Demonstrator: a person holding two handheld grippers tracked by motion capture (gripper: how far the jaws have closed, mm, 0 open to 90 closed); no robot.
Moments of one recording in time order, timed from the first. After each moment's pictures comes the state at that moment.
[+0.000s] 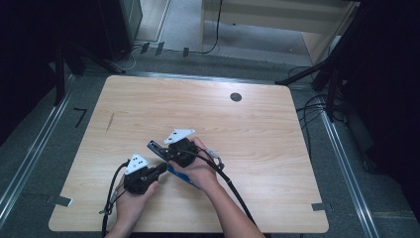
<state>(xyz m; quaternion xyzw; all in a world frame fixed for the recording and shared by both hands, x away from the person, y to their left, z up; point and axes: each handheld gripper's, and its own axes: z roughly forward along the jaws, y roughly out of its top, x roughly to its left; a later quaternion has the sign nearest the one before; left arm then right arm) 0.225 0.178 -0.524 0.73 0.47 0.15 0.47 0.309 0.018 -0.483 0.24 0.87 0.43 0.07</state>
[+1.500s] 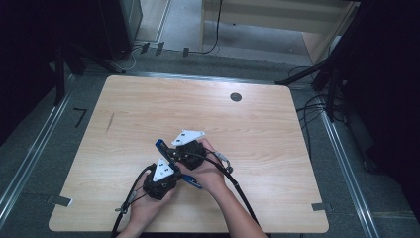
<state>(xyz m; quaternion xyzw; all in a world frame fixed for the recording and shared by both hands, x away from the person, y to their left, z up) 0.225 0.130 -0.532 0.81 0.39 0.16 0.41 0.296 -0.005 -0.468 0.24 0.86 0.44 0.09</state>
